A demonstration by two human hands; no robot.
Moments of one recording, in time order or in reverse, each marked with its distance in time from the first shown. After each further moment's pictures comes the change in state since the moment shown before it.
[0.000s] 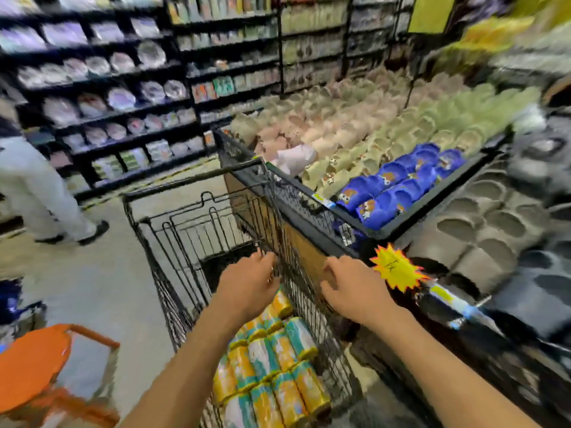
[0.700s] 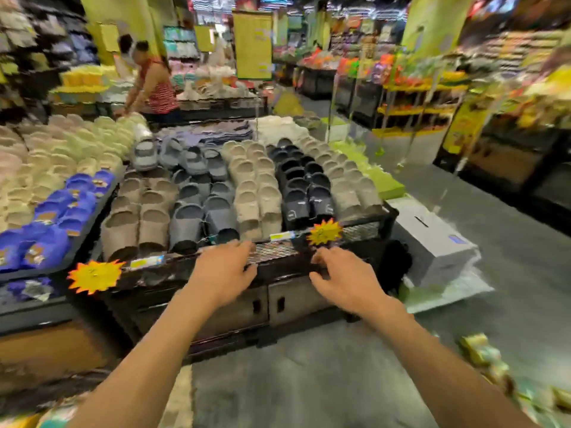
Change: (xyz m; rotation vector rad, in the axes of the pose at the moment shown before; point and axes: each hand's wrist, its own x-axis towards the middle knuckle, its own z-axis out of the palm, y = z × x) left_hand -0.231 0.367 -0.041 -0.103 0.038 1.175; right_hand -0.561 0.030 -0.082 -0.037 0.388 1.074
